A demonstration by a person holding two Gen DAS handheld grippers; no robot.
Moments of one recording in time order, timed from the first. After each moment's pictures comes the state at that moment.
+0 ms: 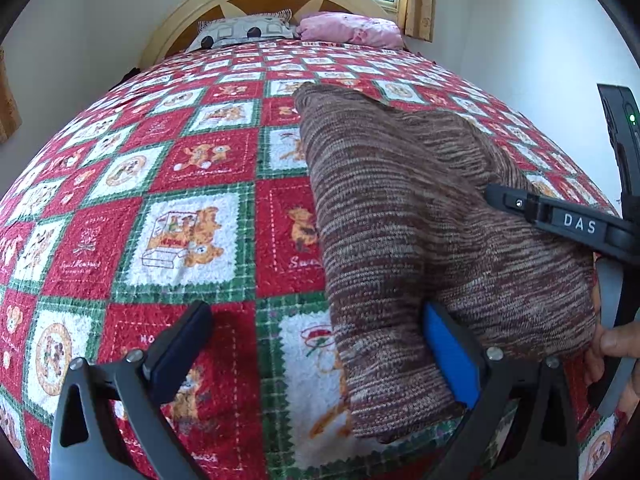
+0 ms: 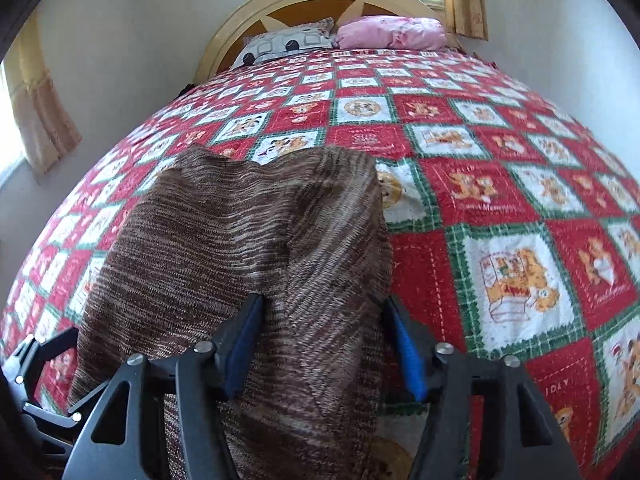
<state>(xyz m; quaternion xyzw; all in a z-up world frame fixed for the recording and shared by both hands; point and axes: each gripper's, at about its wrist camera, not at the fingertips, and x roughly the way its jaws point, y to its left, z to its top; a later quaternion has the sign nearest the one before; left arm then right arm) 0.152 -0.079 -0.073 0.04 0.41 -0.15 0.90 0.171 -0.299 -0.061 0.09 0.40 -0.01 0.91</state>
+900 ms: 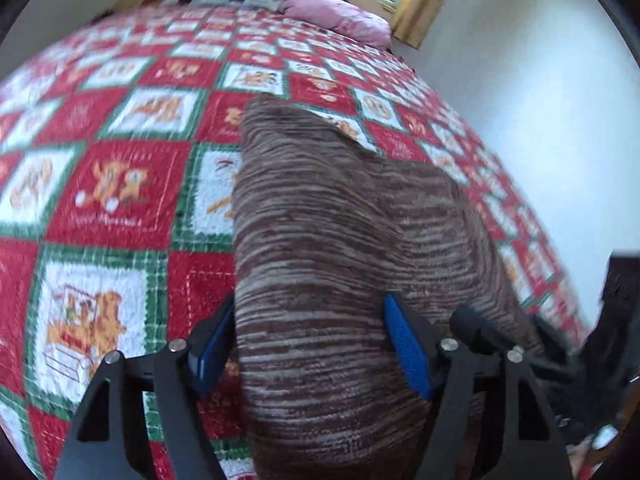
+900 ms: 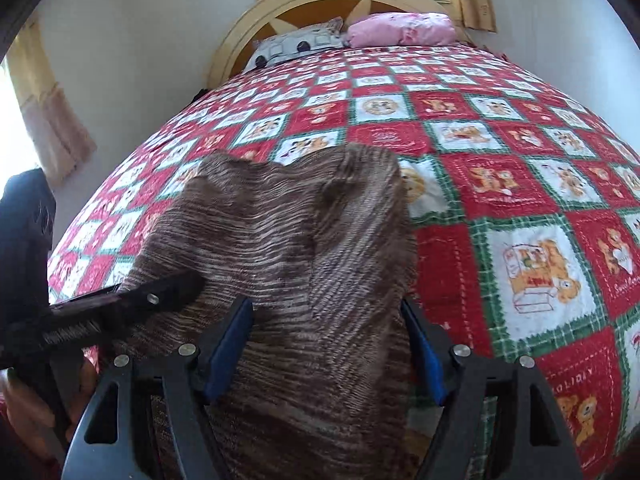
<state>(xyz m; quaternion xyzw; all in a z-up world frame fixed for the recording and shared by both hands) 0.233 -0.106 -0.069 -0.06 0.46 -0.23 0.85 0.170 -0.291 -0.058 0.11 0.40 0.02 0.91</state>
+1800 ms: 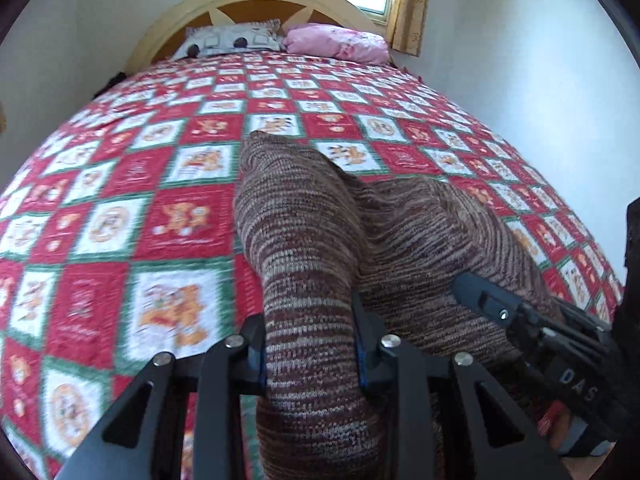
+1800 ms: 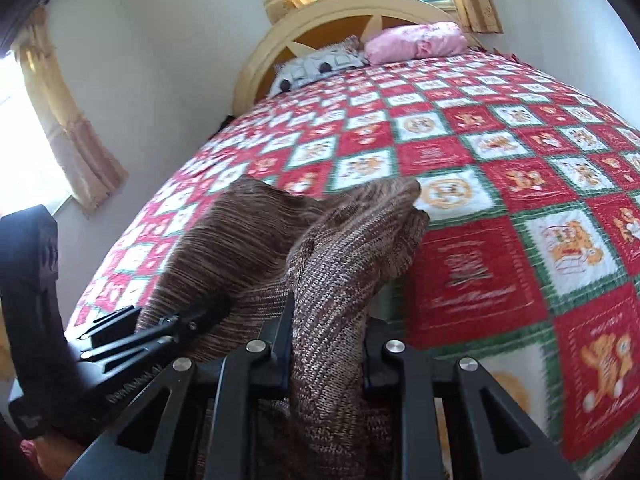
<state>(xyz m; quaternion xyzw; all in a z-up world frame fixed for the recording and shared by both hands) 0.184 -0.083 -0.030 0.02 0.41 -0.18 0.90 0.135 -0.246 -0.028 0.16 0.35 0.06 0.92</state>
